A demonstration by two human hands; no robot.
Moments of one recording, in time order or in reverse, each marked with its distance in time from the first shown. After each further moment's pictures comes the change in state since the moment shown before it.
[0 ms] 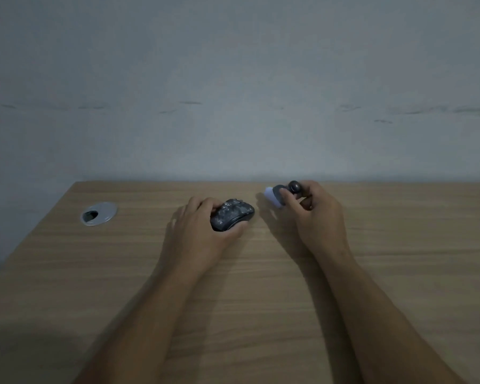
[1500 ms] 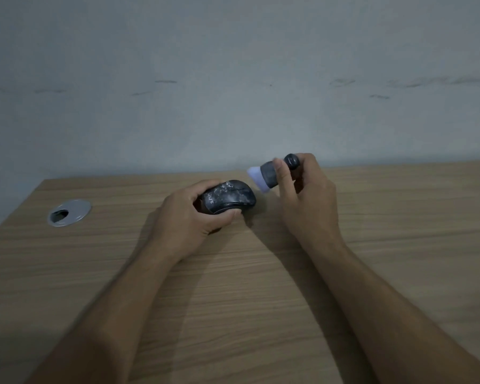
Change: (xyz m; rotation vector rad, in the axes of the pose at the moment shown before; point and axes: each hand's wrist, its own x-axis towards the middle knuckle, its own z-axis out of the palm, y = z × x) left_hand 0.022 -0.008 0.003 -0.508 -0.127 0.092; right_hand -0.006 -0.013 0.012 0.011 0.120 -0.126
